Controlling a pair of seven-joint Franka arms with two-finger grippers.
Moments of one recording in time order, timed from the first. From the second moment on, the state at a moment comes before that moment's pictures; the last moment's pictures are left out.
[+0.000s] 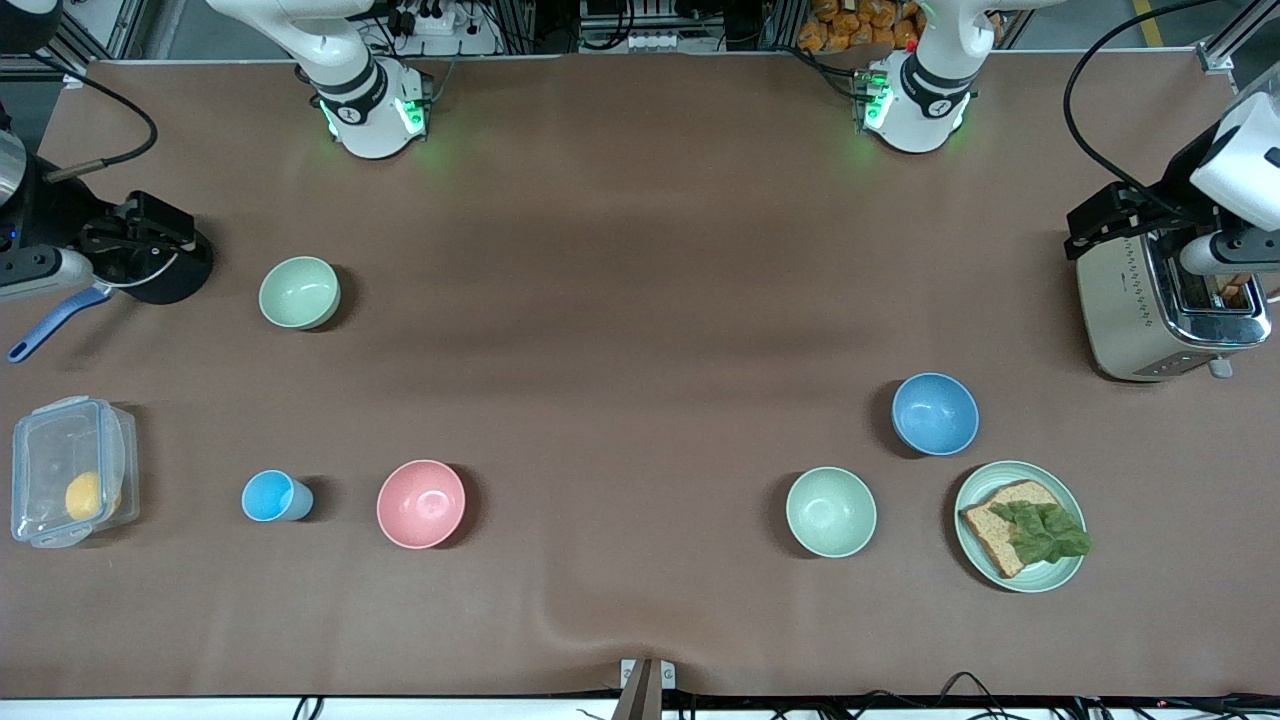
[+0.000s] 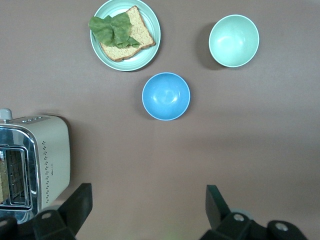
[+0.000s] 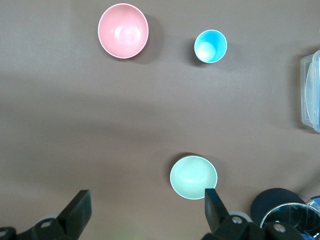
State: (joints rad) left arm -0.01 -0.01 -0.09 -1.56 -0.01 1.54 -0.10; right arm 0.01 0.00 -0.02 -1.60 0.09 1.52 -0.18
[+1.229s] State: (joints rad) left arm 0.03 0.12 -0.05 -1.54 -0.04 1.63 -0.12; right arm -0.14 0.03 -0.03 -1.99 0.05 1.88 -0.33
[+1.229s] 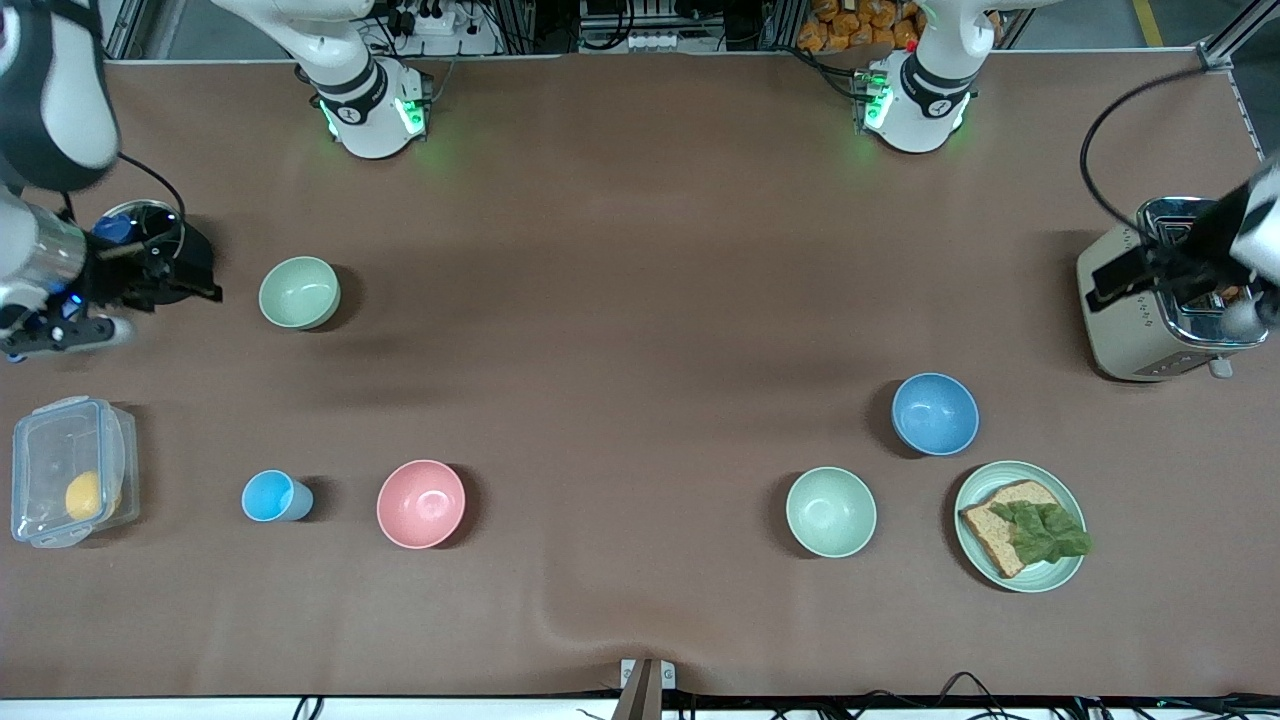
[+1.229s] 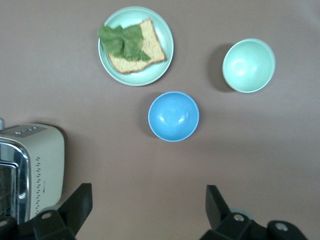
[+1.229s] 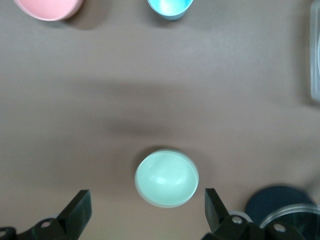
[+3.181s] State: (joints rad) left arm 0.03 0.64 -0.05 -1.72 0.00 2.06 -0.12; right arm -0.31 0.23 -0.02 -2.42 0.20 2.44 -0.75
